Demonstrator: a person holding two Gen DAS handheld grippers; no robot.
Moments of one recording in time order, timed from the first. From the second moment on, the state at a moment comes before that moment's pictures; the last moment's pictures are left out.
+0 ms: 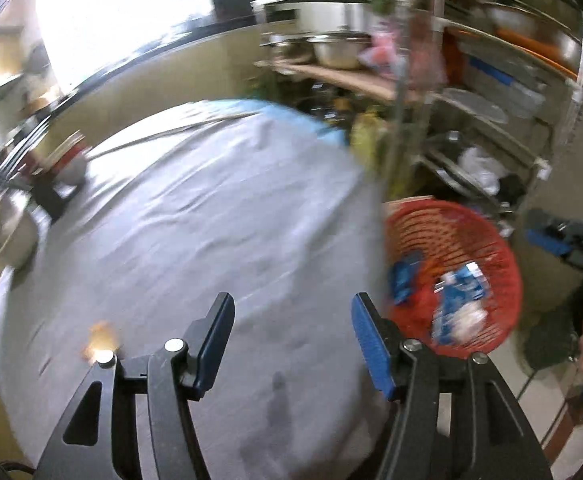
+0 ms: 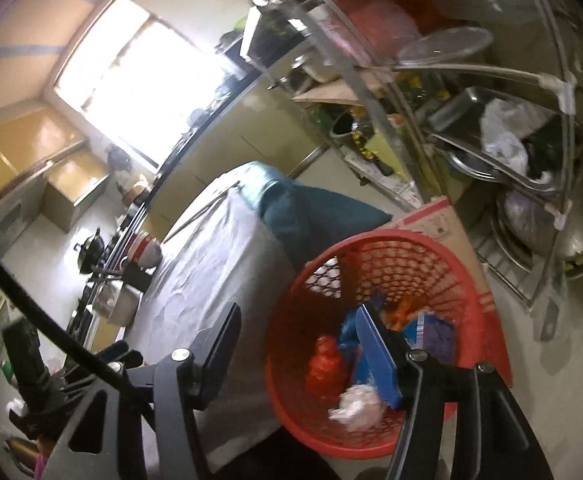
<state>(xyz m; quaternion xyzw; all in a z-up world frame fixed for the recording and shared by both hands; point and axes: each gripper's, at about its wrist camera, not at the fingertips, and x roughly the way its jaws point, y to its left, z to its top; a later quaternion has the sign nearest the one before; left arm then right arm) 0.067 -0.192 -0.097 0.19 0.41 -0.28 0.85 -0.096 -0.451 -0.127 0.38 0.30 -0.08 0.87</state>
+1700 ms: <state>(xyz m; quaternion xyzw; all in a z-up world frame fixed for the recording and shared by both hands) 0.190 0.010 -0.175 -0.07 0.50 -0.15 0.85 0.339 -0.181 -0.170 0.26 0.48 0.18 0.82</state>
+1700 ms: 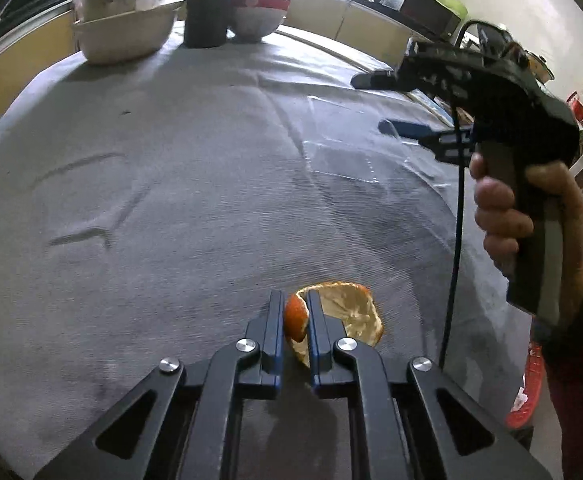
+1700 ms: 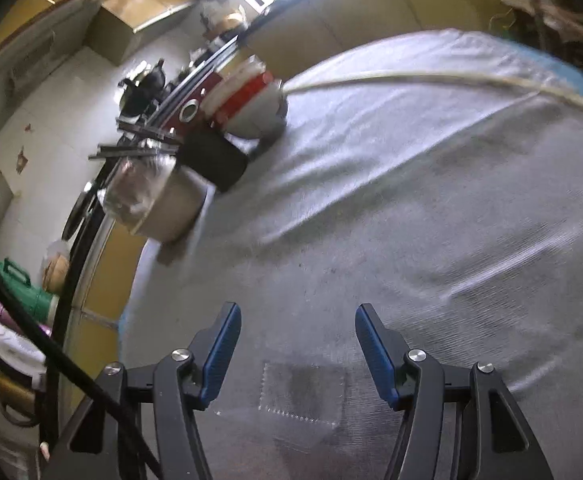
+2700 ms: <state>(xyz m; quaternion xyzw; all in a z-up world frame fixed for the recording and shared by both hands) 0.162 0.052 -0.117 -0.05 0.46 -0.09 0.88 0.249 -0.122 -0.152 0.04 0.48 0.17 0.86</state>
